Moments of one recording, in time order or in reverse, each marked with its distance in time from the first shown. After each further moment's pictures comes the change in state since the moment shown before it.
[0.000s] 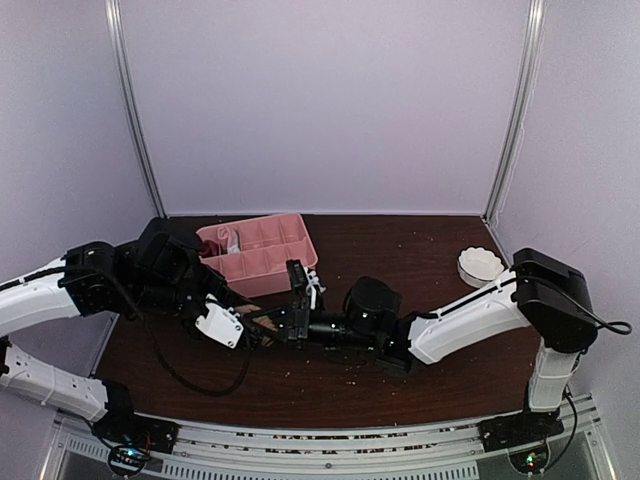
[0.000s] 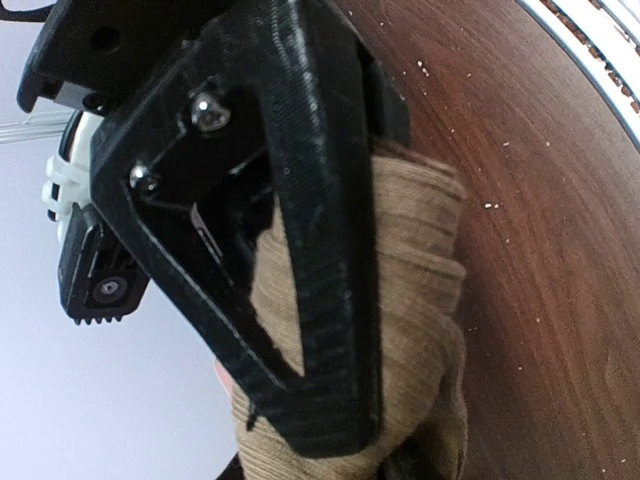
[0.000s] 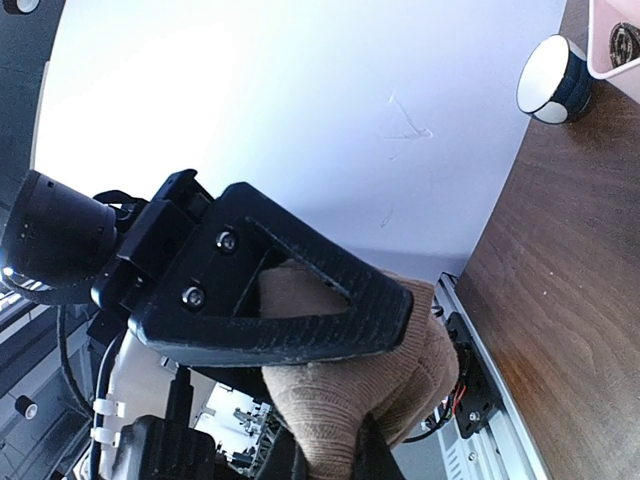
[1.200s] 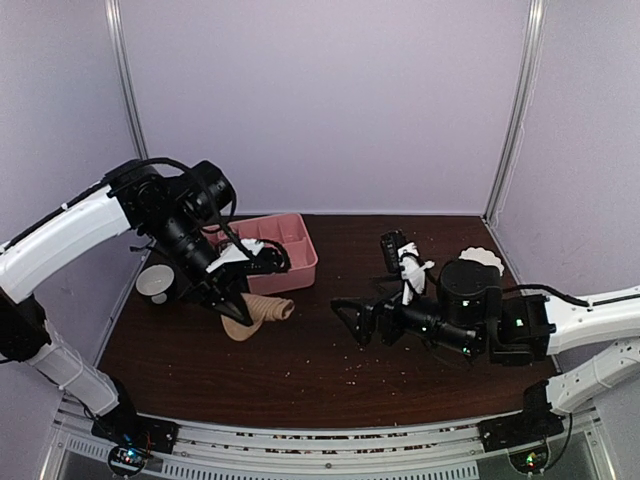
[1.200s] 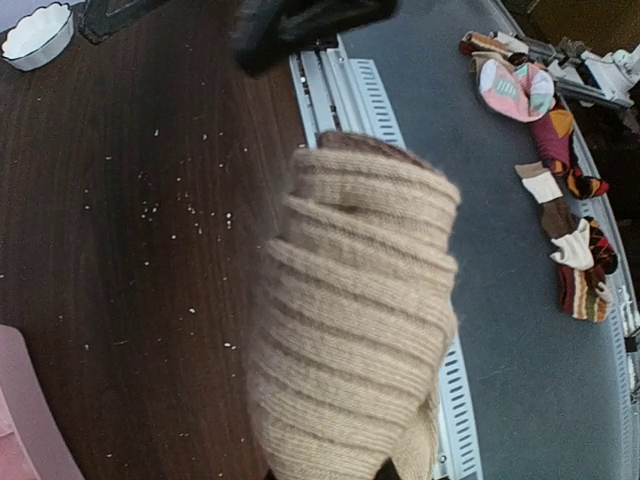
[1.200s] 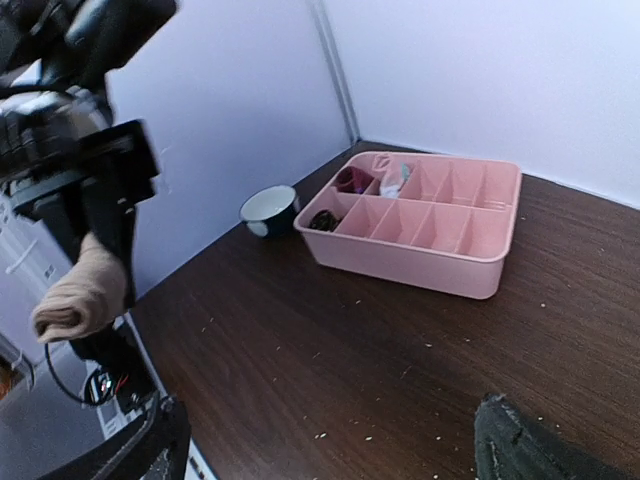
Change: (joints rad) left arm 0.226 0.400 0.542 -0.605 0.752 -0.487; right arm 0.078 -0.744 -0.214 -0.885 0.686 -0.854
